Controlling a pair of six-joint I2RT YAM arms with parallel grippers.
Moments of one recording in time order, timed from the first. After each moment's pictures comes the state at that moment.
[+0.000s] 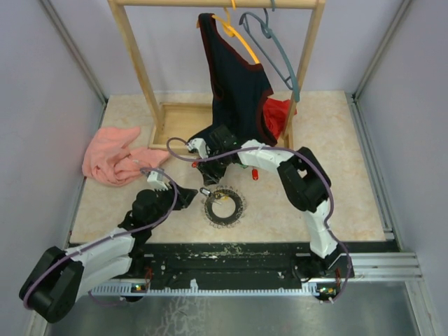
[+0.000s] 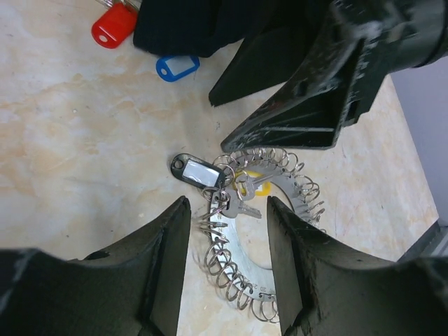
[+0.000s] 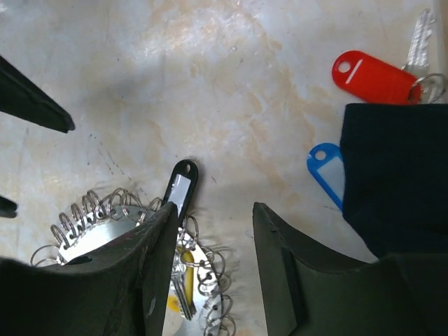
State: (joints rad) left arm -0.54 0.96 0.09 0.62 0.02 -0.69; right arm 0.74 2.05 1.52 -0.44 -0.55 -0.38
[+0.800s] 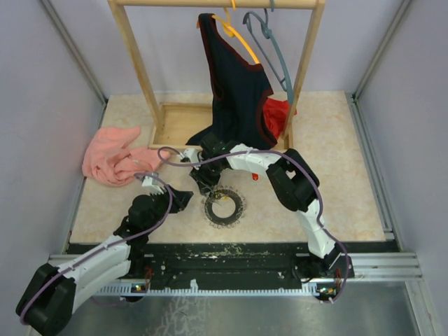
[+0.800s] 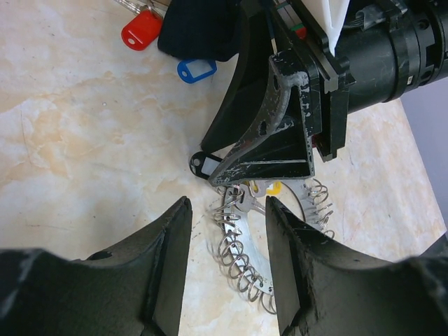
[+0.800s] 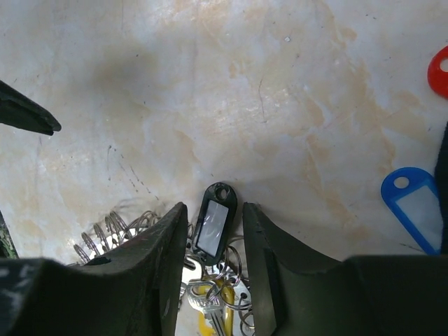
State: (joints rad) left arm -0.54 0.77 0.04 0.51 -0.04 -0.69; right arm 0.81 2.17 1.62 -0.54 -0.51 -0.31
